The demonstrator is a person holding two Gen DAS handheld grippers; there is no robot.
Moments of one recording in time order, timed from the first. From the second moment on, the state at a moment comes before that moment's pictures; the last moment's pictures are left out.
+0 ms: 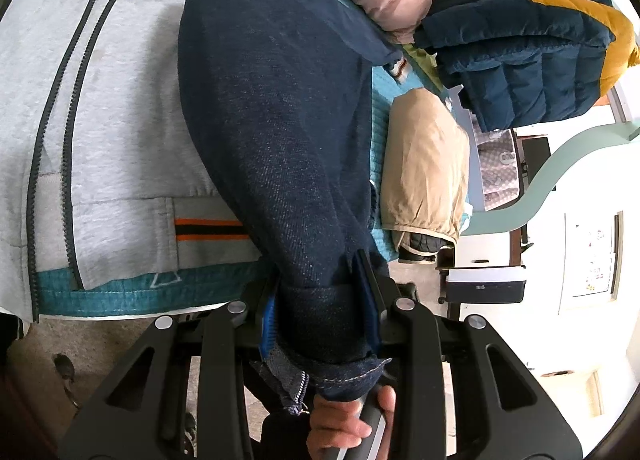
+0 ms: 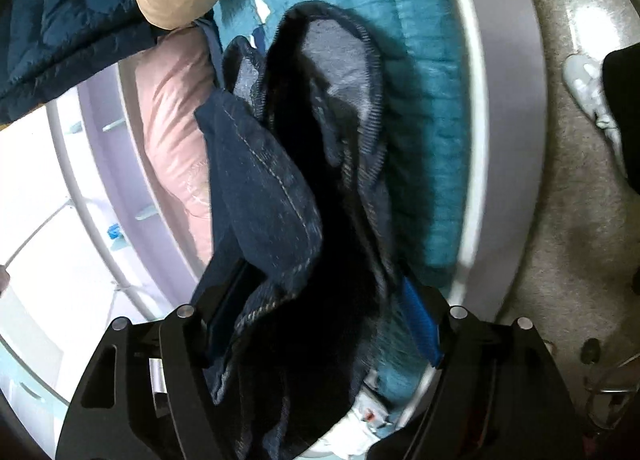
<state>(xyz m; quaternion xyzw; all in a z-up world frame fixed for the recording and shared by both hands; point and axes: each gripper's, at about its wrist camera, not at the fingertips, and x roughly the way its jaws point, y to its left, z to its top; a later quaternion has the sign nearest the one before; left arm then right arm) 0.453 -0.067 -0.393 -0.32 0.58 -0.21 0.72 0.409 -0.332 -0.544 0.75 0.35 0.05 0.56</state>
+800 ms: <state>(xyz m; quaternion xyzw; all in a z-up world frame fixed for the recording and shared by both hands) 0.463 -0.043 -0.409 -0.25 0.61 -0.19 0.73 0.448 -0.320 -0.480 0.59 0.41 0.07 0.69</state>
